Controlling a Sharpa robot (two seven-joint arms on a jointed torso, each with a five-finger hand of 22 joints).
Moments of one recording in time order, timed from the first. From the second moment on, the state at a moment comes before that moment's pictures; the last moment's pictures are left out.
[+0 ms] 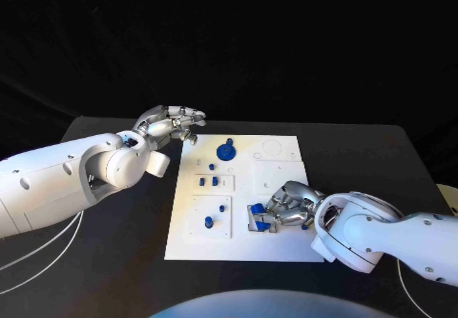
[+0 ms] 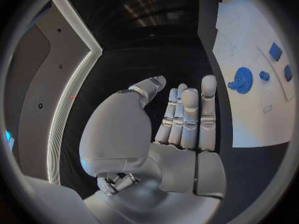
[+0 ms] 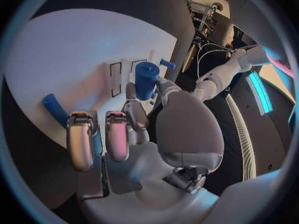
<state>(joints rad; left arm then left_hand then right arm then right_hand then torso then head) 1.23 -0.84 -0.03 1.47 -0.11 -0.17 0.27 1.28 -0.21 0.49 0.02 0.30 0.87 0.16 0.33 0.39 0.98 0.10 0.44 0.20 1.16 0.03 1.19 0.69 0.16 1.09 0.13 0.60 1.16 1.12 -1.00 -0.18 1.97 -1.06 -0.45 -0.51 1.12 -0.19 0.18 0.29 0.33 1.11 0.05 0.26 0.63 1.41 -0.03 1.17 1.25 1.47 -0.08 1.52 1.31 0.02 1.47 0.03 1.53 1.31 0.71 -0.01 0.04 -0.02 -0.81</state>
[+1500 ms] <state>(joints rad) 1.23 -0.85 -0.03 1.47 -0.11 -0.16 0.27 1.28 -0.21 0.49 0.02 0.30 0.87 0.16 0.33 0.39 0.97 0.11 0.44 0.20 1.16 0.03 1.19 0.69 0.16 1.09 0.13 0.60 1.16 1.12 -1.02 -0.18 2.00 -1.21 -0.40 -0.49 1.18 -0.12 -0.14 0.30 0.23 1.14 0.04 0.26 0.69 1.43 -0.03 1.22 1.30 1.47 -0.08 1.52 1.31 0.02 1.47 0.03 1.54 1.31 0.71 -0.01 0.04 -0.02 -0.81</state>
